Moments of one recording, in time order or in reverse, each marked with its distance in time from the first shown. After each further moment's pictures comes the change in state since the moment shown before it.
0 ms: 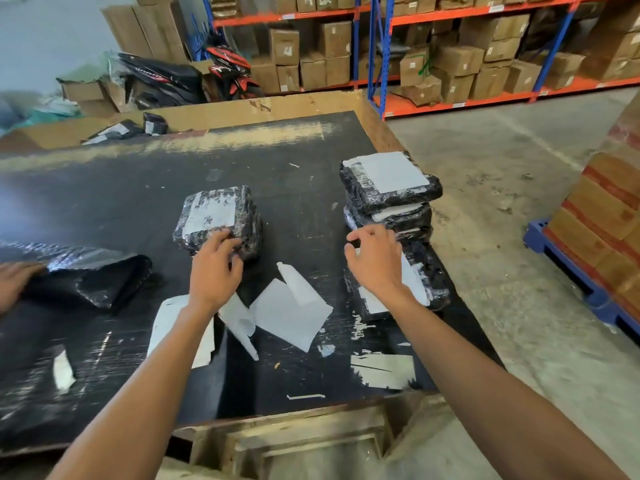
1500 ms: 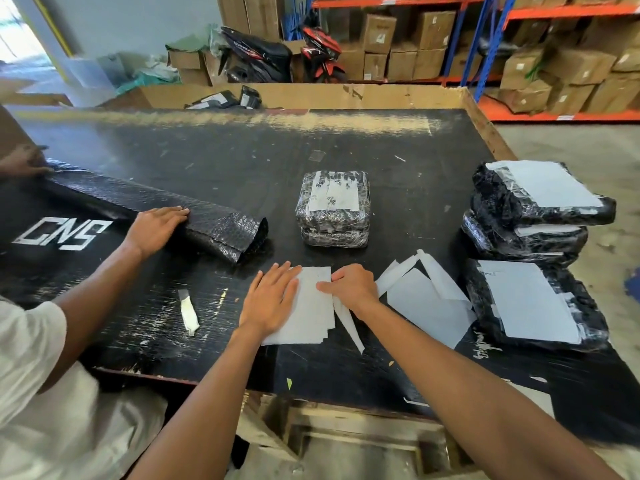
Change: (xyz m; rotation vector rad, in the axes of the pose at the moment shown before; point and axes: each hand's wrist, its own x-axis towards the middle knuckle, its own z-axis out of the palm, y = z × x) left_hand -0.099 -0.117 -0.024 0.069 -0.301 -0.261; right_hand -0.033 -0.178 0.163 0.277 -0.505 0.174
